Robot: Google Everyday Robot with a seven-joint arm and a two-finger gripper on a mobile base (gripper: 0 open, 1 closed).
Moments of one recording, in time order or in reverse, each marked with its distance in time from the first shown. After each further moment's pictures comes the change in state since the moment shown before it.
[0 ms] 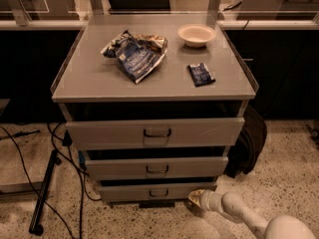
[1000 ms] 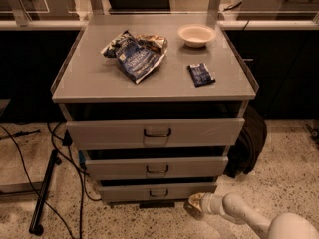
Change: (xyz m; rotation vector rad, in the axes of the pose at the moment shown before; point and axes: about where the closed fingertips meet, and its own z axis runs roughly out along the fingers) arm 0.001 0.020 -0.012 -0.066 0.016 0.006
